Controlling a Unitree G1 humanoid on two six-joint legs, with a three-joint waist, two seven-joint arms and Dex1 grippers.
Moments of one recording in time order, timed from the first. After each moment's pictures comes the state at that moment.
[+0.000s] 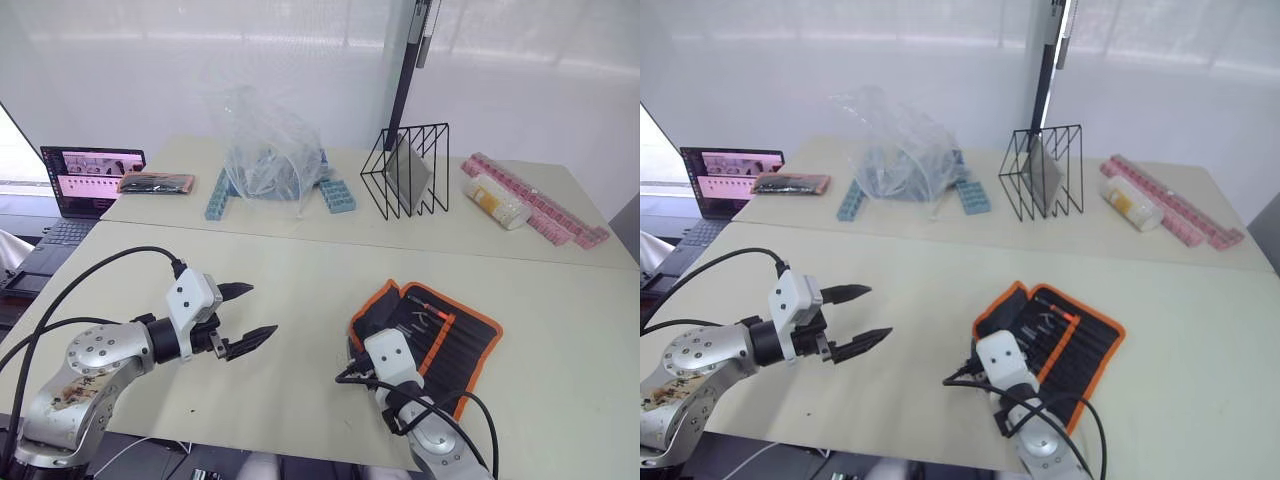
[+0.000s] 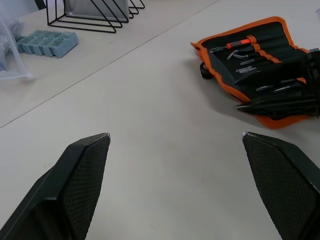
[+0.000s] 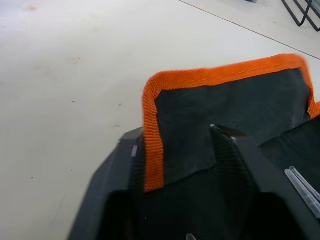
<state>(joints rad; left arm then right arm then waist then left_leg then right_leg) 0.00 0.74 0.17 -0.54 -0.50 0.50 -0.84 0.23 -0.14 0.41 -0.55 -0.20 0.42 0.05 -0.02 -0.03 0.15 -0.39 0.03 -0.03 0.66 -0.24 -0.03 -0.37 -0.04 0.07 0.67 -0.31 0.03</state>
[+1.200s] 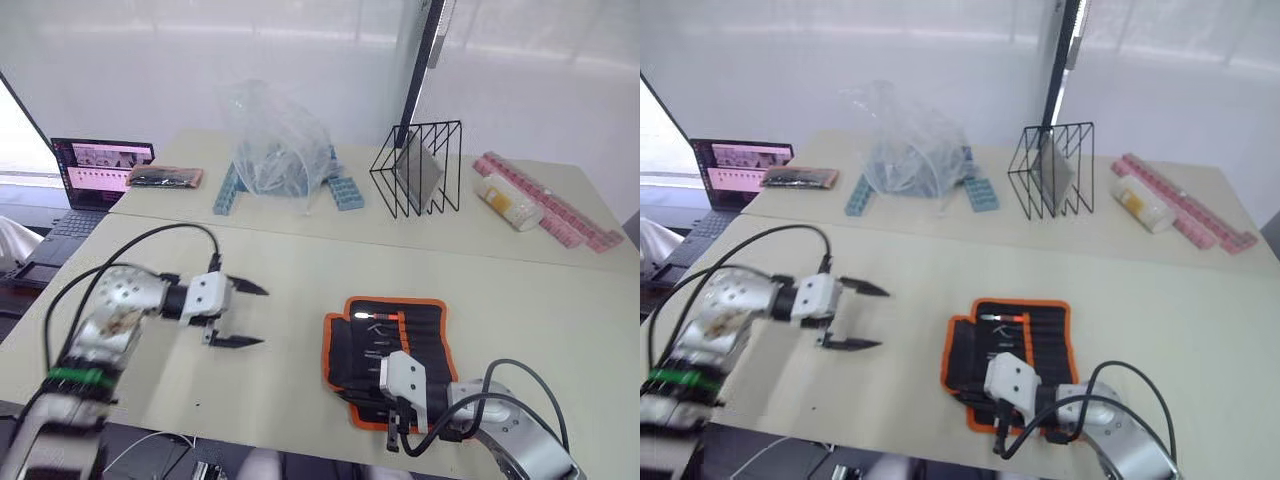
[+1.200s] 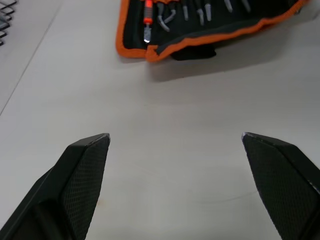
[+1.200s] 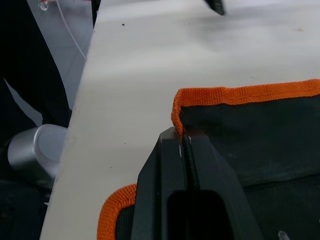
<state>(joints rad) -0.68 0.66 -0.20 0.51 -0.16 -0.42 -1.52 0.06 -0.61 0.31 -0.49 0.25 0.23 0.89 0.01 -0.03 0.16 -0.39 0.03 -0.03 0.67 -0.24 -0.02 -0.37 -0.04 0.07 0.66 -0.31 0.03</state>
